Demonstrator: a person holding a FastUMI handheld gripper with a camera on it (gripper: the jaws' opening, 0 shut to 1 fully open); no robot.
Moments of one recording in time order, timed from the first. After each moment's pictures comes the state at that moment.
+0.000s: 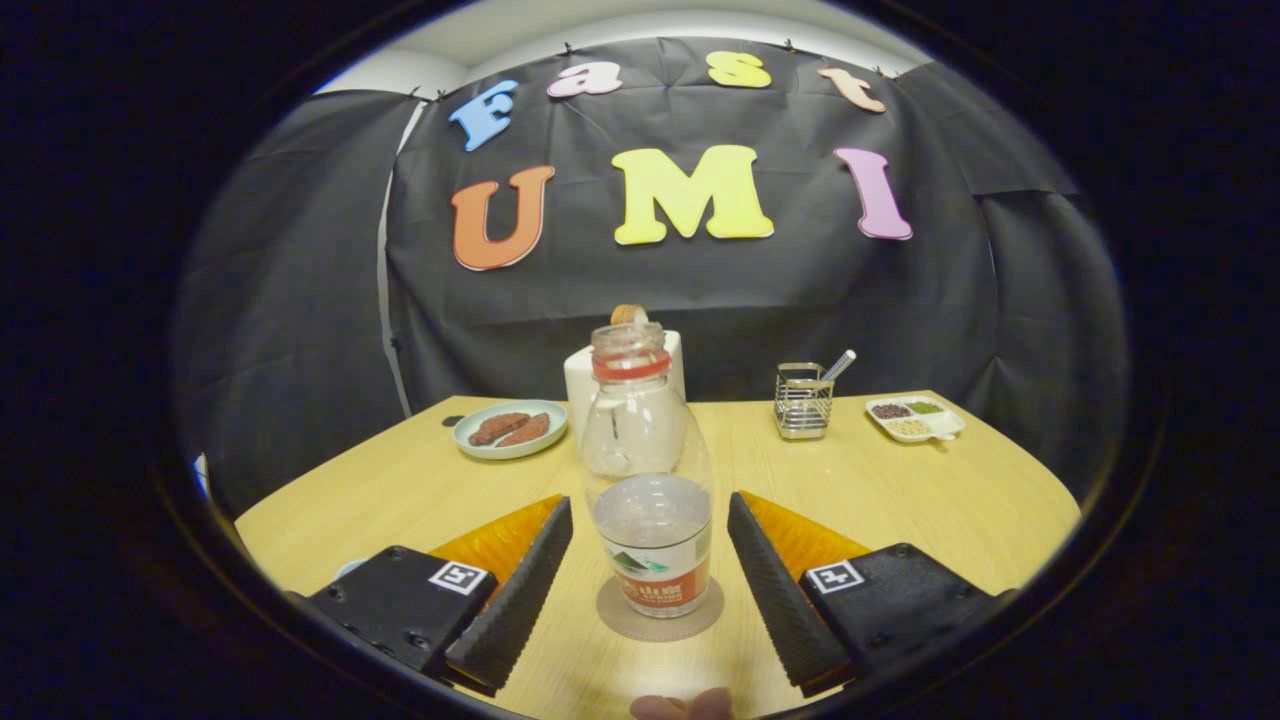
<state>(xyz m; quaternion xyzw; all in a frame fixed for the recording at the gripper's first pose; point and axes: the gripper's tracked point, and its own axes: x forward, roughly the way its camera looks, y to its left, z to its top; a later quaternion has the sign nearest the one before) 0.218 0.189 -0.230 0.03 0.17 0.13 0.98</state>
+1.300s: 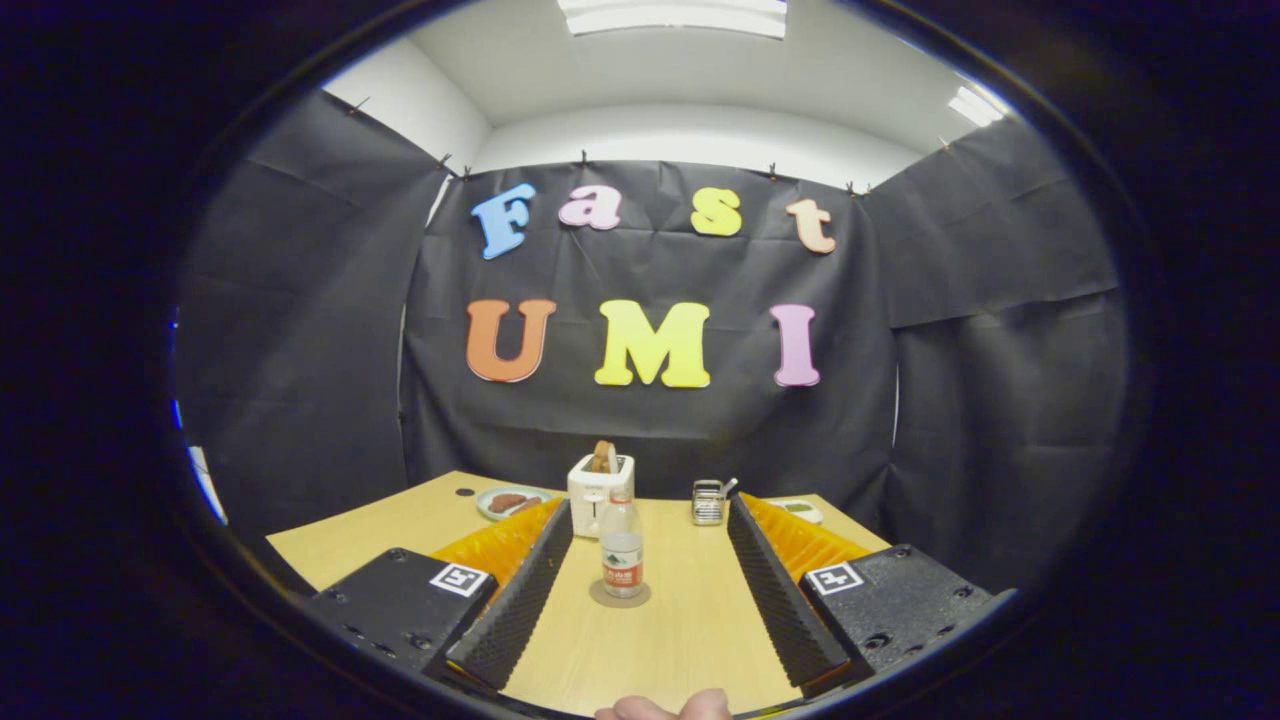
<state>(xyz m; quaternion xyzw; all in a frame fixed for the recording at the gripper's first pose) -0.011 0.130 -0.042 -0.01 0.02 0.06 1.00</state>
